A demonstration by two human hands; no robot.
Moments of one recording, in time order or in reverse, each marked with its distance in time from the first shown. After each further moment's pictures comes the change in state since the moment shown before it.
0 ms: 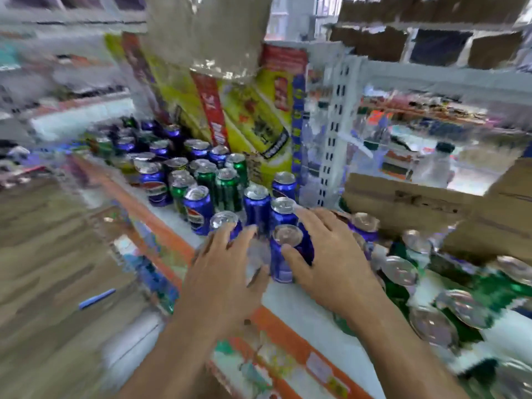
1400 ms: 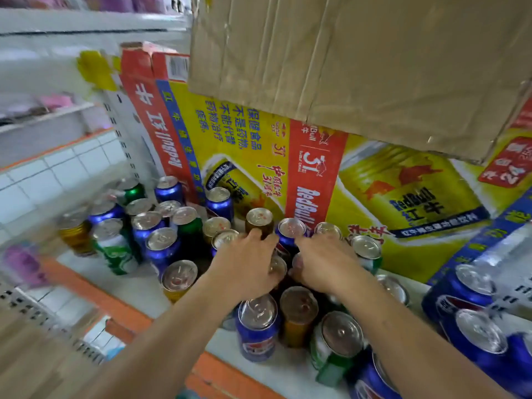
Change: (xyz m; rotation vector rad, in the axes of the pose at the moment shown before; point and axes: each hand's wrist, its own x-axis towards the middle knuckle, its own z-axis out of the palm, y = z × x) left_hand 0.366 -0.335 -0.033 0.236 -0.393 0.364; right_hand 0.405 -0.162 0.197 -0.443 -0.375 0.345
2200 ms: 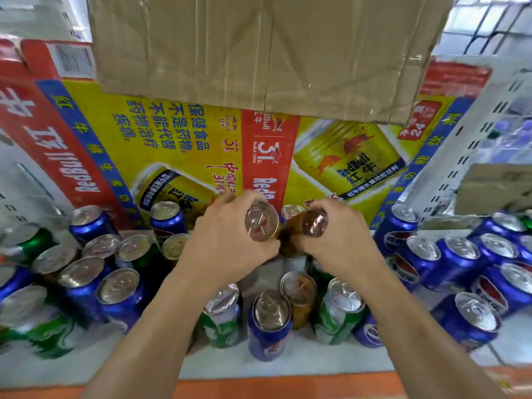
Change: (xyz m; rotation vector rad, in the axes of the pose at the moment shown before) left_hand 0.008 -0.041 -0.042 -0.596 0.282 0.379; right_hand -0.046 -0.025 -0.012 0.621 0.581 0.478
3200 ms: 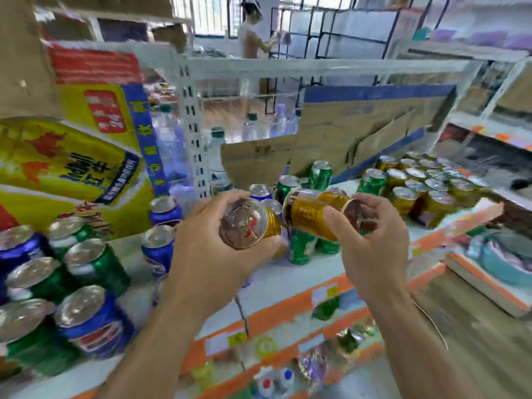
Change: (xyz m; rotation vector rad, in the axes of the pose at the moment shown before) left_hand -0.038 0.326 0.225 -0.507 -0.019 0.262; right_hand -0.157 0.299 -0.262 0.370 0.792 0.258
